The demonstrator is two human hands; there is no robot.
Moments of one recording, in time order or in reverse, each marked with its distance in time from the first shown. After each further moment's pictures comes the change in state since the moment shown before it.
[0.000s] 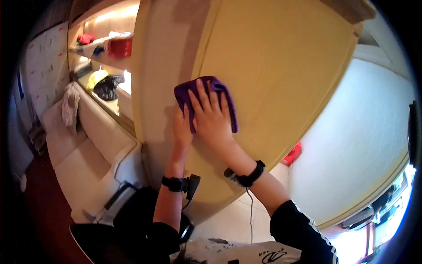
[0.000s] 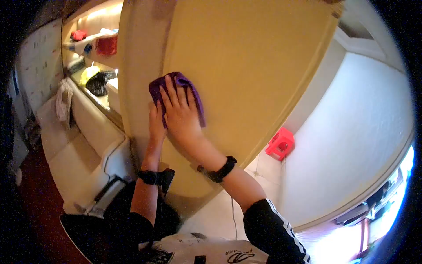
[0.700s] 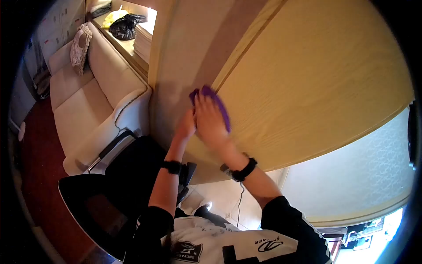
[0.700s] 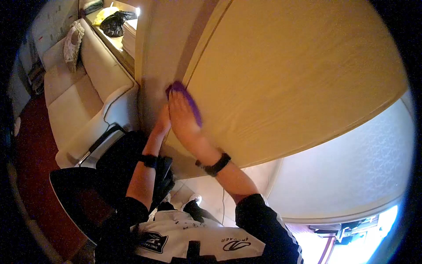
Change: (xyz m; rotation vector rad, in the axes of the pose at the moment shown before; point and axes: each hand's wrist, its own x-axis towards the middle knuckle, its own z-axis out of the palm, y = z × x) left_hand -0.111 -0.100 -0.037 -0.335 -0.137 -0.539; right_hand -0.101 -0.062 0.086 0.138 -0.453 -0.224
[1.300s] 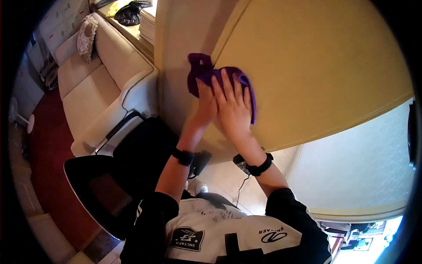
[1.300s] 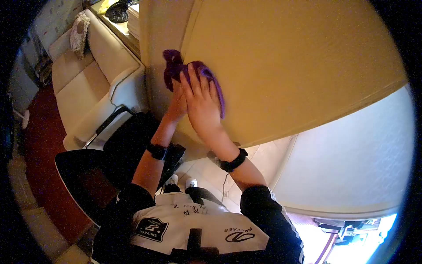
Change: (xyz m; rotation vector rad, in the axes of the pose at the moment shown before) left_hand -0.006 -0.018 0.039 0.748 0.115 0.531; right_hand -0.043 0.020 -0.045 0.194 0.173 0.184
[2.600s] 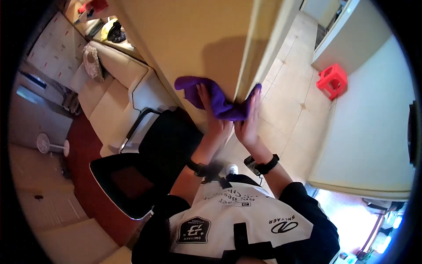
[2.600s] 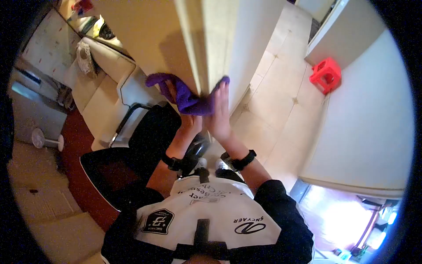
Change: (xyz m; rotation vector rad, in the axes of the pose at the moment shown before) left_hand -0.099 0.137 0.065 0.005 0.031 0.048; right_hand -0.177 0.073 0.012 0.686 0.585 0.201
